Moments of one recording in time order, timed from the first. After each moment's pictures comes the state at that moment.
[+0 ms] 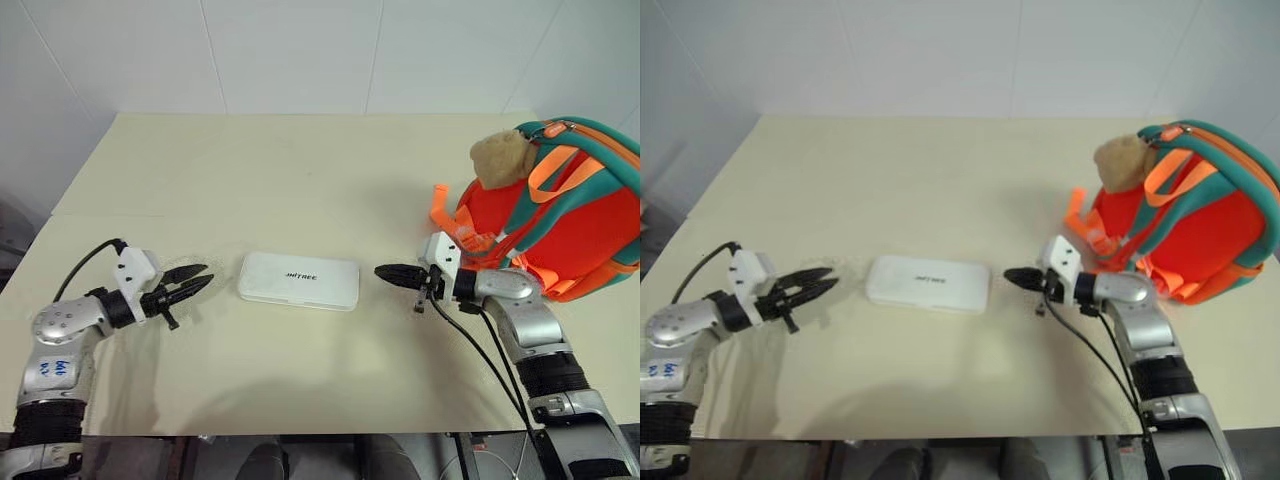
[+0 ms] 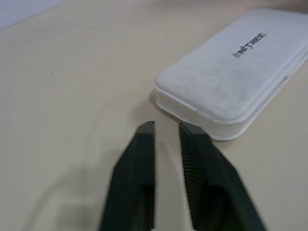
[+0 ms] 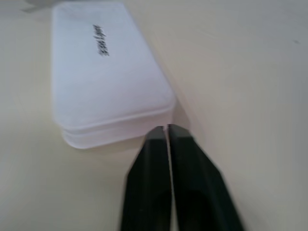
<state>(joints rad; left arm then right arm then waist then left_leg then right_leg) -0.30 0.69 0.20 0.26 -0.28 -0.05 -0.93 -0.57 -0.53 0.09 0.34 0.19 0.04 1.05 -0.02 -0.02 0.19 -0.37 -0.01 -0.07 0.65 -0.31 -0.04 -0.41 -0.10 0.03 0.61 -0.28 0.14</state>
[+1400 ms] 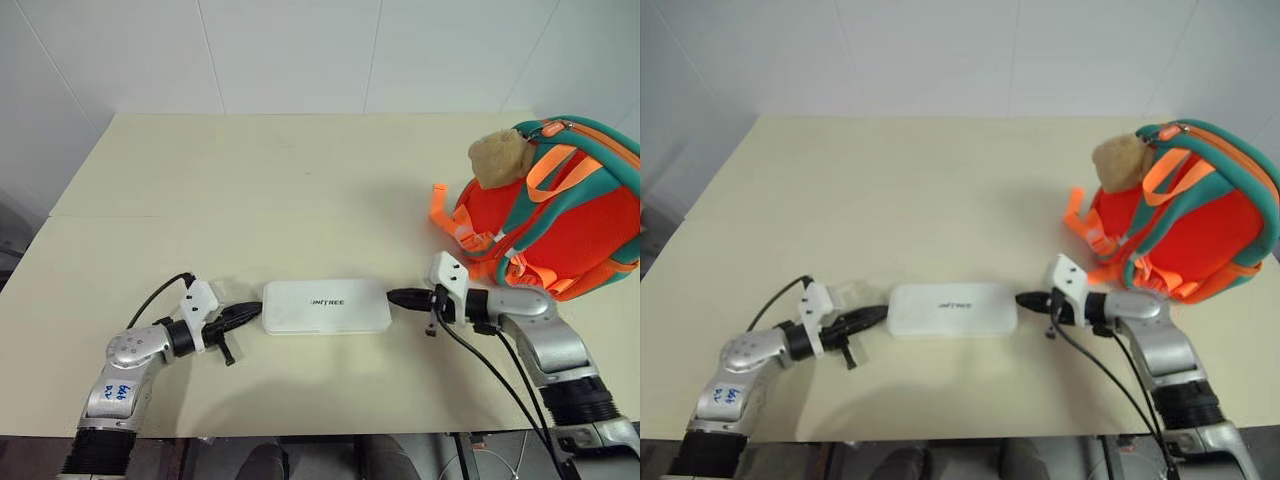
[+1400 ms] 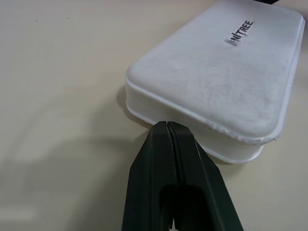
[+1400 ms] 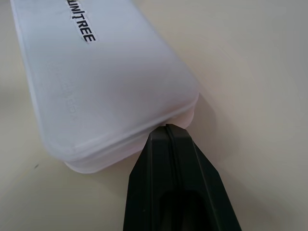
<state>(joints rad) -0.13 0.53 0.08 0.00 -0.29 0.11 -0.88 -0.37 -0.64 0.06 0.00 0.23 0.31 1.08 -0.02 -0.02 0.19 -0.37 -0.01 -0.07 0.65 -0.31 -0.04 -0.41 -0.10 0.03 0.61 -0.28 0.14</state>
